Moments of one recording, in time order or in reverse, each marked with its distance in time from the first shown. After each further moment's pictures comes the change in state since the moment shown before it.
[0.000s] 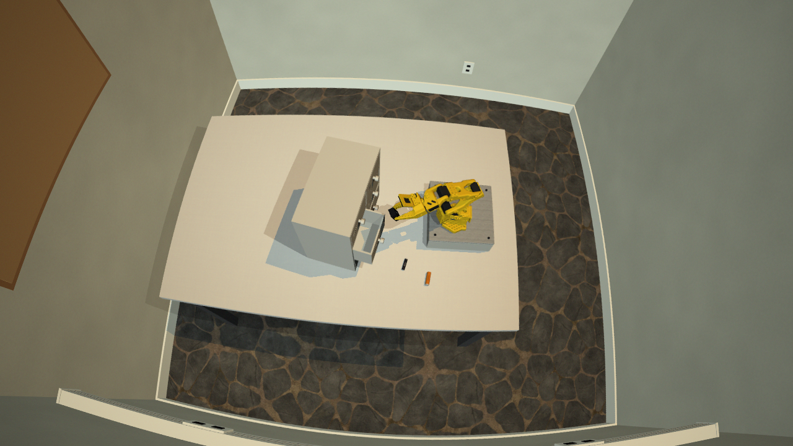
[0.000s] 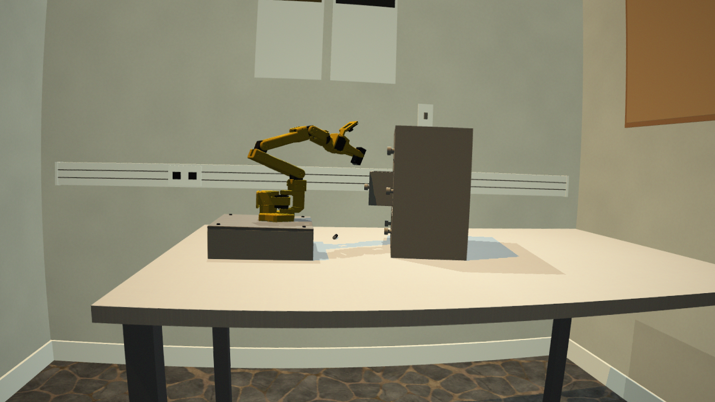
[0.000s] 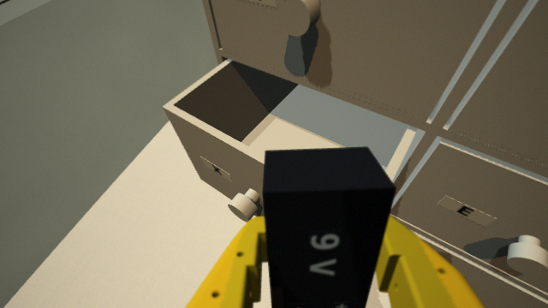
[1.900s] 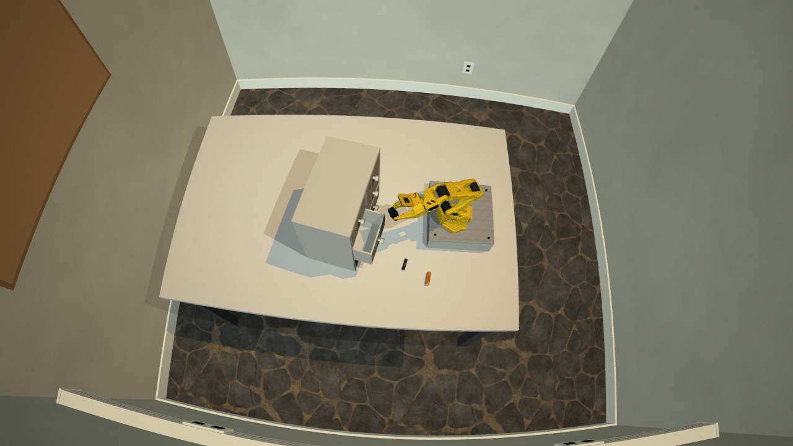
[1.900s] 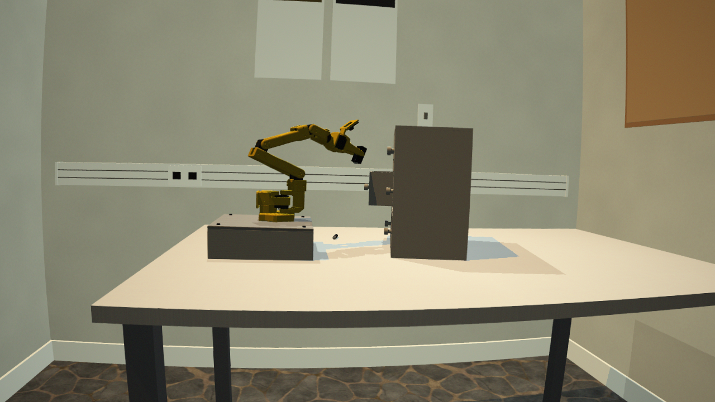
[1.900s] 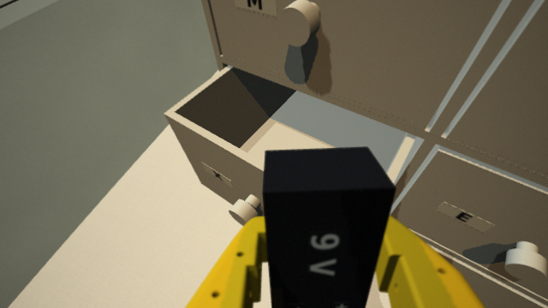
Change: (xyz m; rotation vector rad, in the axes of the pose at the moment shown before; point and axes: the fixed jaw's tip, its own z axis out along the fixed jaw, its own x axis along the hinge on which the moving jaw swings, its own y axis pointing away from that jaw) arm -0.004 0.000 0.001 0.000 -0.003 0.000
